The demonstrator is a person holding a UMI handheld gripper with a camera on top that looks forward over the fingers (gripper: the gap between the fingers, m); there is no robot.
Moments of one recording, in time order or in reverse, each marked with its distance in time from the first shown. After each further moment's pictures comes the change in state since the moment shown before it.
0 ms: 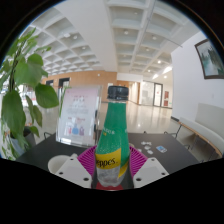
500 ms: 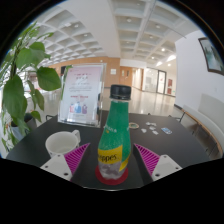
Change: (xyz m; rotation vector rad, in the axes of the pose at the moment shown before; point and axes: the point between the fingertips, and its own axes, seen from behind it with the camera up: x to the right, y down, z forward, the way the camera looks) arm -0.010 0.079 -0.005 -0.157 -0.036 -0.003
